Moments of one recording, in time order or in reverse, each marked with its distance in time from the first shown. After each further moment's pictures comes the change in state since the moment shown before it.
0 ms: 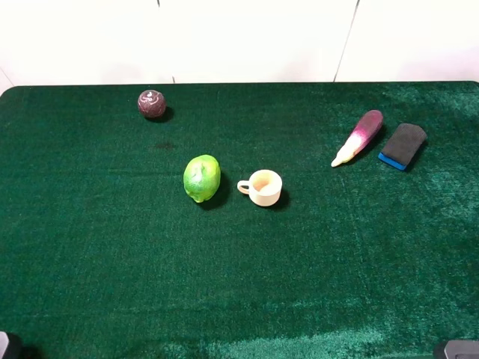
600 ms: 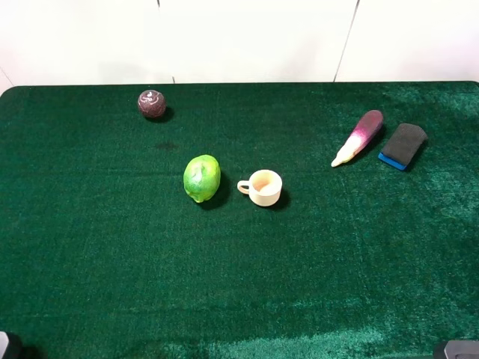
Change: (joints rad) left arm 0.000 -0.012 0.000 -0.009 -0.003 -0.001; right arm 0.000 0.000 0.000 0.000 0.000 0.000
